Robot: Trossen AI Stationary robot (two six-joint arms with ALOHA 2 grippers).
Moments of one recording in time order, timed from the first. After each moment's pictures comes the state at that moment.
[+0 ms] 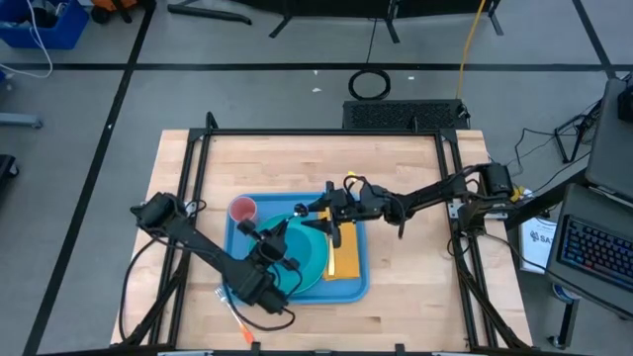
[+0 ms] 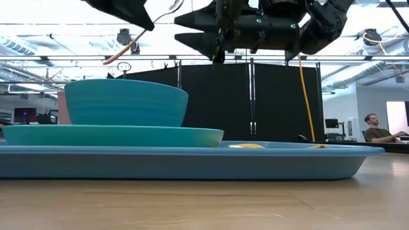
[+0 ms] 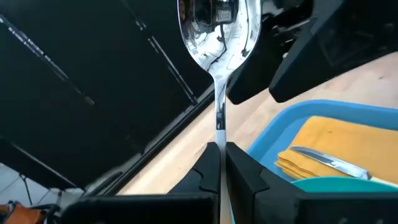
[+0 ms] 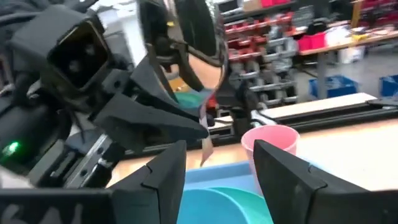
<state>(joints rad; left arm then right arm) -0.60 1.93 1.51 -1.56 -1.28 -1.47 0.03 1.76 0.83 0.97 -0.09 0.24</state>
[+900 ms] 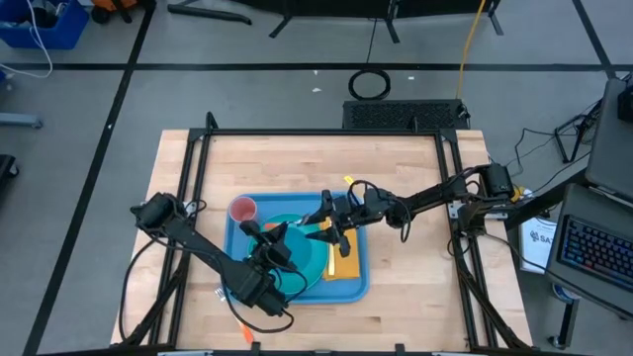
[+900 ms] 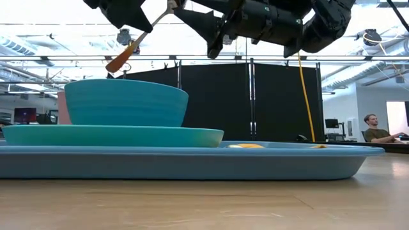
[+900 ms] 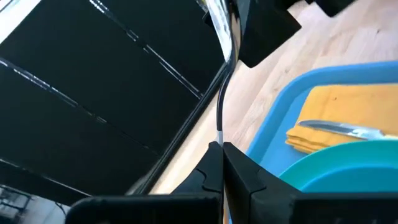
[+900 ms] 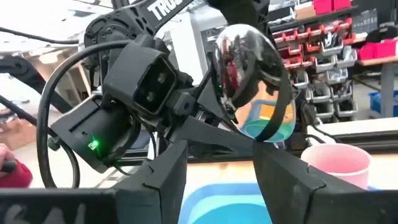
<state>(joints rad) -0.61 1.93 1.51 -1.52 -1.25 -1.21 0.05 1.75 0.83 1.06 -0.23 0.27</state>
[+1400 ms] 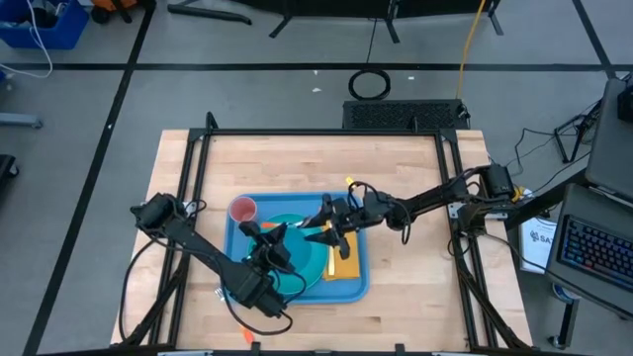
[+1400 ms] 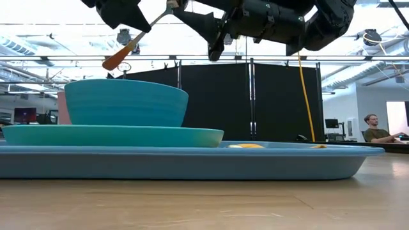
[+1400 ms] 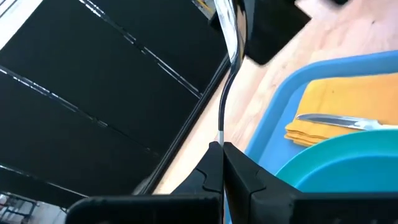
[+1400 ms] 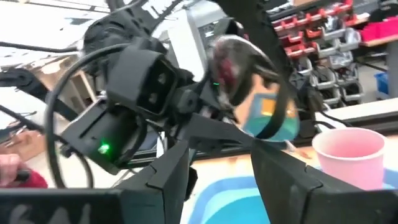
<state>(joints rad) -0.62 1.93 1.52 -1.55 -1.24 -1.19 0.08 1.75 0.83 1.02 -0.21 0.34</state>
